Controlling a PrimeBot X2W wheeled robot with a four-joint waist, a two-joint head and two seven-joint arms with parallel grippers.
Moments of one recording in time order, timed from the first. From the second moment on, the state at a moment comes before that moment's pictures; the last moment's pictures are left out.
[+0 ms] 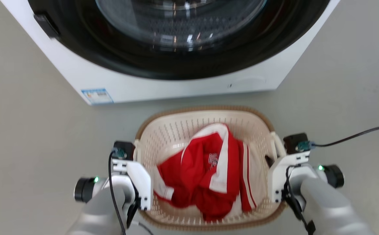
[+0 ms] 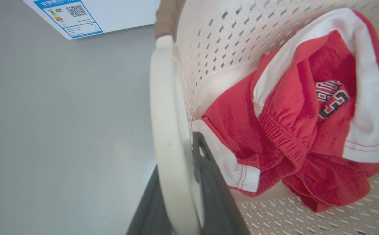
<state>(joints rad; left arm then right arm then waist) -0.74 0.03 -0.91 1.28 -0.88 0.01 -0.10 -0.71 -0.07 0.47 1.23 0.42 0.11 -0.02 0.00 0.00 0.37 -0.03</state>
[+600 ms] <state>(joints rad) -0.58 0.04 -0.95 1.29 -0.93 -0.03 0.02 -0.57 -0.08 0.70 1.17 0.65 0.11 0.14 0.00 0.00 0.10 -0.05</state>
